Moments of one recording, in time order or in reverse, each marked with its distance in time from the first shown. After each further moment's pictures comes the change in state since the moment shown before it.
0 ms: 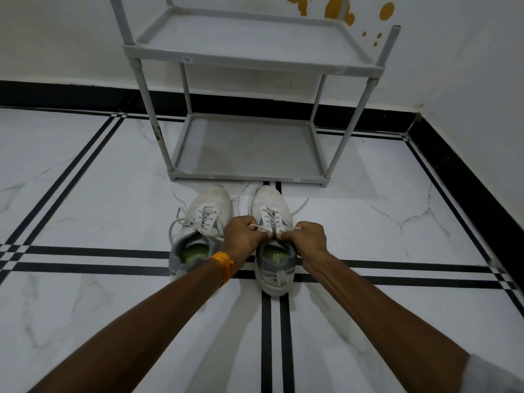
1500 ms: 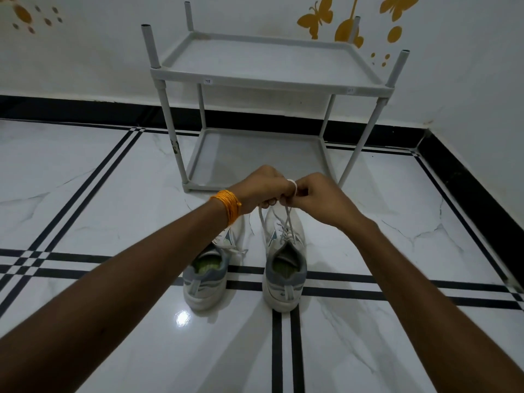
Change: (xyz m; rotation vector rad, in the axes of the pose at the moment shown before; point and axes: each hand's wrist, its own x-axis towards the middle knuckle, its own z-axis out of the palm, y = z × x) left_hand 0.018 0.144 -0.060 0.166 -0.369 0.134; right_hand -0.015 -0.117 -0.031 -0.564 -0.210 -0.708
